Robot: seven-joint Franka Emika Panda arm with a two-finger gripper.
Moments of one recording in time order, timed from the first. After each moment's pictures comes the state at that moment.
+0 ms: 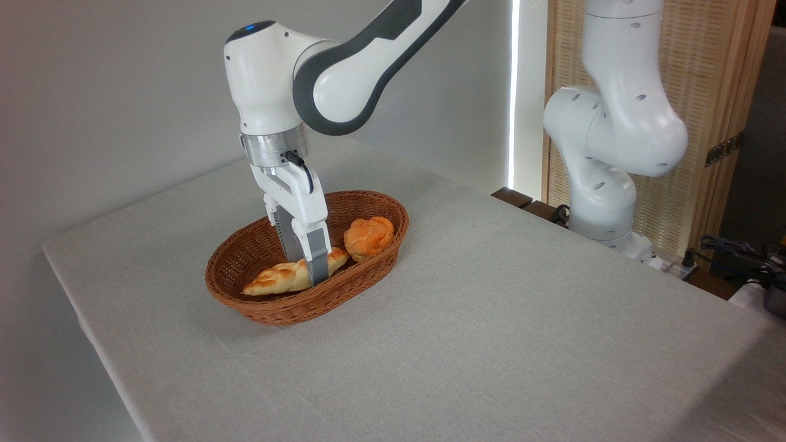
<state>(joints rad) -0.12 0.00 -0.28 -2.13 0.11 2.16 0.44</state>
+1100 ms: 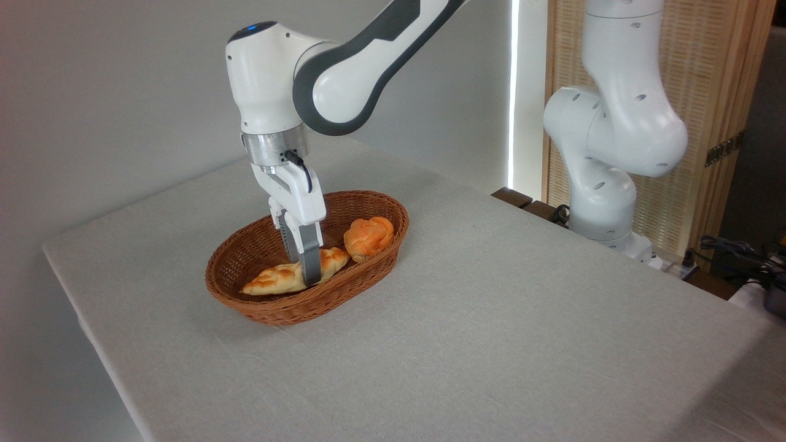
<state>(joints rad) -0.12 0.00 -0.29 -2.13 0.11 2.17 0.45</state>
